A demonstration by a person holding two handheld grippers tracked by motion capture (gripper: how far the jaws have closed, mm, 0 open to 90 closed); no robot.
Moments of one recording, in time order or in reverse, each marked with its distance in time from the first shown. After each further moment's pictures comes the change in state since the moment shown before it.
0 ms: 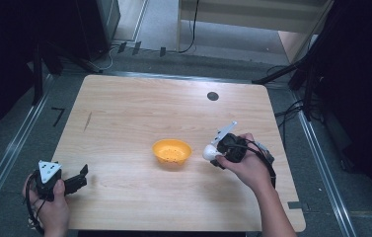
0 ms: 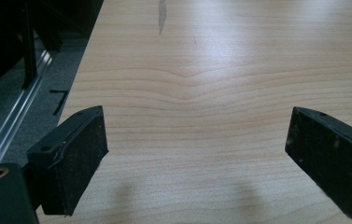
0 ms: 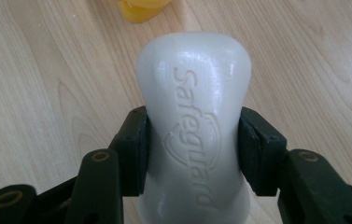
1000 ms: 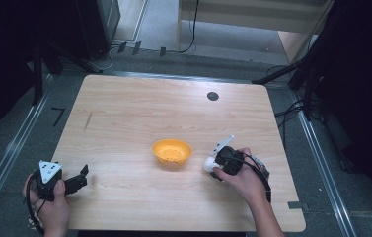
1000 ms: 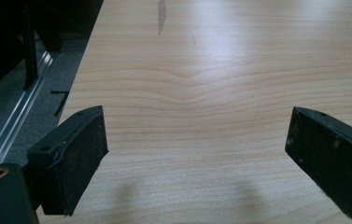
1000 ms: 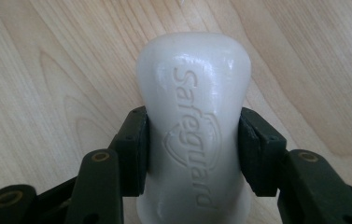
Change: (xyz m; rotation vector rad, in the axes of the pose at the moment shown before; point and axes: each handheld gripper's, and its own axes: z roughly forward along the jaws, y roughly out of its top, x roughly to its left) left arm -0.001 0.000 0.000 0.000 0.002 0.010; right arm 0.017 -0.027 0.036 0.057 0.005 0.118
